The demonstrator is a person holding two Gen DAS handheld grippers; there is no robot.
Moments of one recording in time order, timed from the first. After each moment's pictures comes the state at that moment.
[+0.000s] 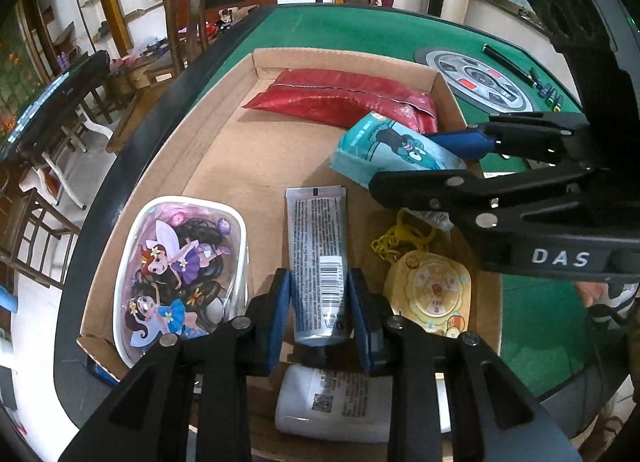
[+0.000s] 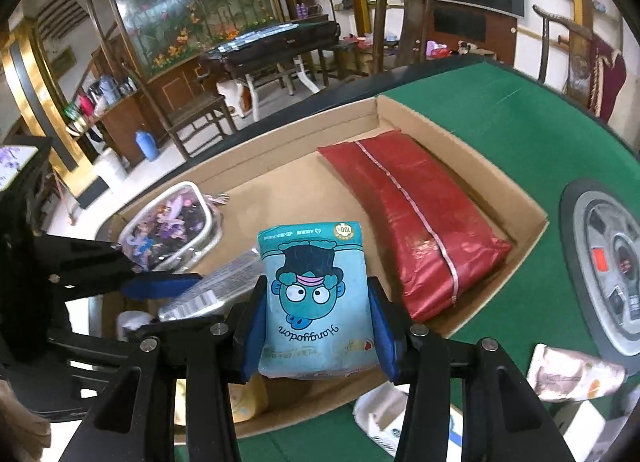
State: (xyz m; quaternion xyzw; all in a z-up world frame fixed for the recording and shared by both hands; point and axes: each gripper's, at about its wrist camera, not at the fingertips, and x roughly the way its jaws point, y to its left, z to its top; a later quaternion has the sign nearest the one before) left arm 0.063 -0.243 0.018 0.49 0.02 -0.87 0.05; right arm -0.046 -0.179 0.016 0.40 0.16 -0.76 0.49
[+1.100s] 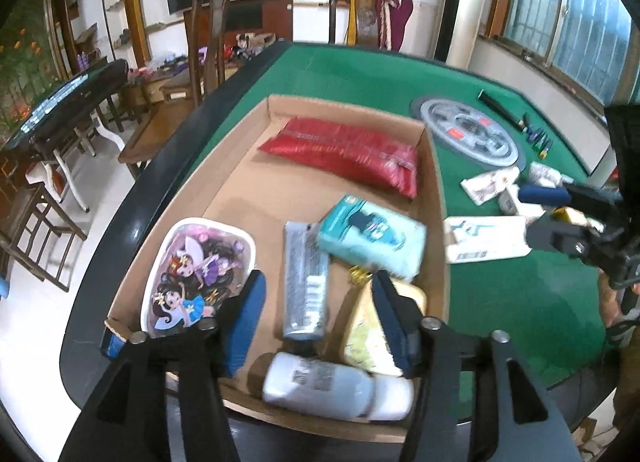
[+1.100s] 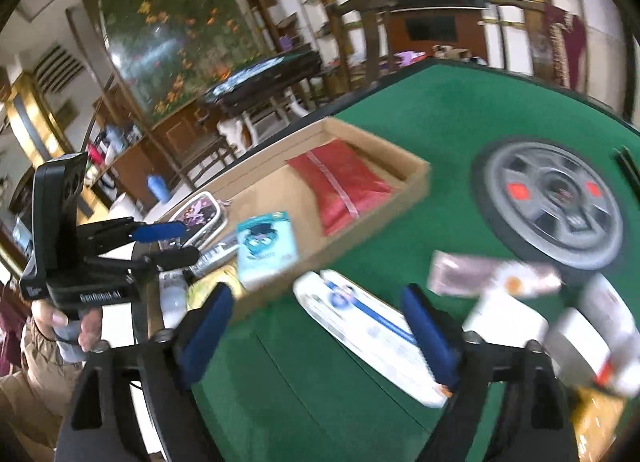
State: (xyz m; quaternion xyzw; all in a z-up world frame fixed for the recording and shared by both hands) left arm 0.091 -0.233 0.062 0.43 0.05 -0.90 0.06; right arm -0.043 -0.044 0.048 0.39 0.05 -0.77 0.49
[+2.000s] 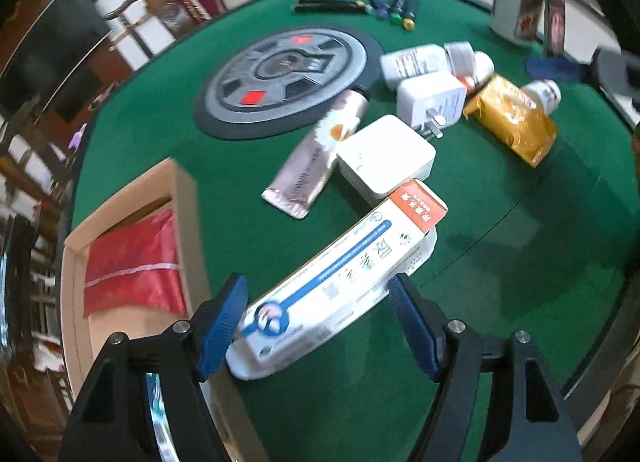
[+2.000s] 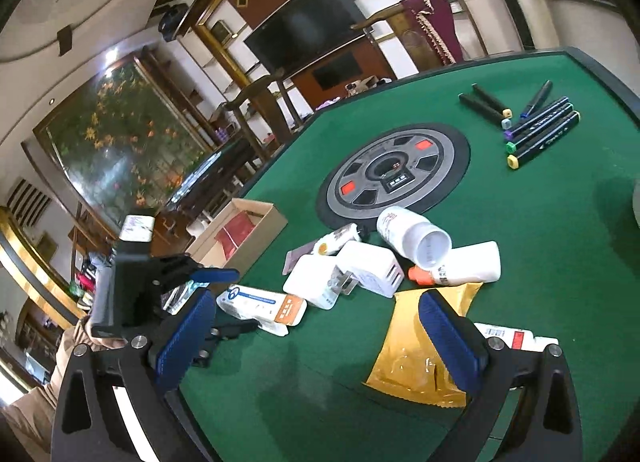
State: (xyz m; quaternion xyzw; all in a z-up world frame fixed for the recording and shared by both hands) left arm -0.025 -0.065 0.019 0.51 -0.21 -0.82 -0.15; right arm -0.072 0.132 0.046 0.37 -0.14 -0.83 0.40
